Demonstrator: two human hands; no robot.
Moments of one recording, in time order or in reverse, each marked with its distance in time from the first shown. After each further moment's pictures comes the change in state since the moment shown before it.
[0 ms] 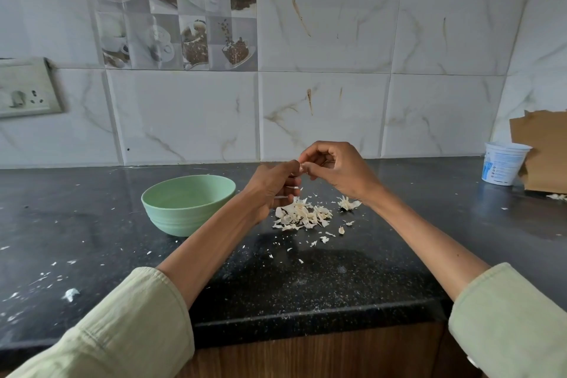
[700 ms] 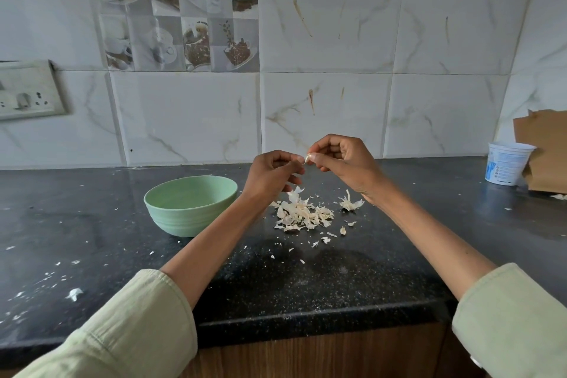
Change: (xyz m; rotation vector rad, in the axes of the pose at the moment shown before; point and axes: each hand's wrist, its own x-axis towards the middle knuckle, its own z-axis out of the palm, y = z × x) left_hand 0.002 0.000 -0.005 0.123 0.079 0.328; right_hand -0.001 -0.002 -0.008 0.144 0.115 0.092
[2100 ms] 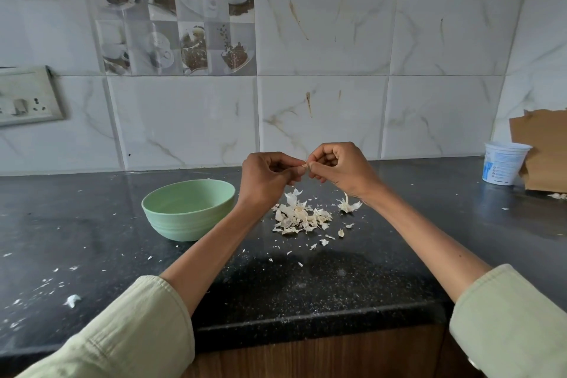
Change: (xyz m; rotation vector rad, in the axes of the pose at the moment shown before) left_hand -0.010 0.006 -0.002 0.108 0.028 0.233; right_hand -0.001 -0.002 0.002 -0.187 -0.015 0.007
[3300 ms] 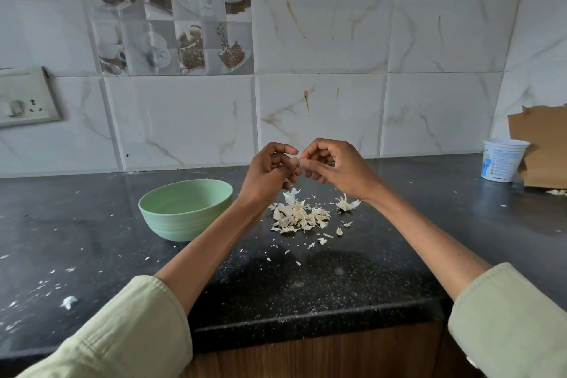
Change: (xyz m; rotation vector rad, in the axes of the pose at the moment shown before) left_hand 0.003 -0.005 0.003 -0.130 -0.095 -0.071; right_hand 0.000 0.001 0.001 0.029 -0.076 -0.074
